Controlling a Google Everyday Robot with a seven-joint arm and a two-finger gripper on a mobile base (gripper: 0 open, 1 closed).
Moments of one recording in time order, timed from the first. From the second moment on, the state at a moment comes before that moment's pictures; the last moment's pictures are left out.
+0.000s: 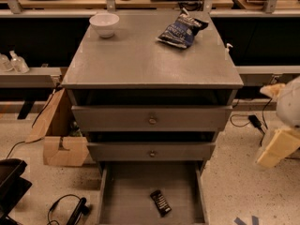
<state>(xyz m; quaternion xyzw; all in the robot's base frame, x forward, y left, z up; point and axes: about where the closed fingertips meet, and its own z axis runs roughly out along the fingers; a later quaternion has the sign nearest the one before) 0.420 -0.255 0.878 -0.56 0.80 -0.02 0.21</state>
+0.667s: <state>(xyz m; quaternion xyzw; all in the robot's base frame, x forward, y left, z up) 0.424 -0.298 0.791 -0.51 0.83 -0.06 0.23</state>
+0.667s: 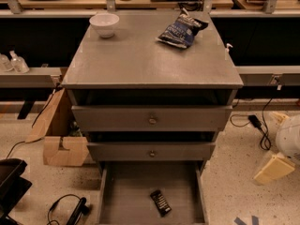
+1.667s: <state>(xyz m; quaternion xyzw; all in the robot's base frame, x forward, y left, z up) 0.438 -0.294 0.778 -0.50 0.83 -0.05 0.25</state>
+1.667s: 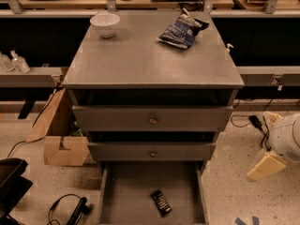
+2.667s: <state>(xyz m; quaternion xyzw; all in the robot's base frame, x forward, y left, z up) 0.501 -0.268 0.577 -0.44 0.83 0.08 0.34</state>
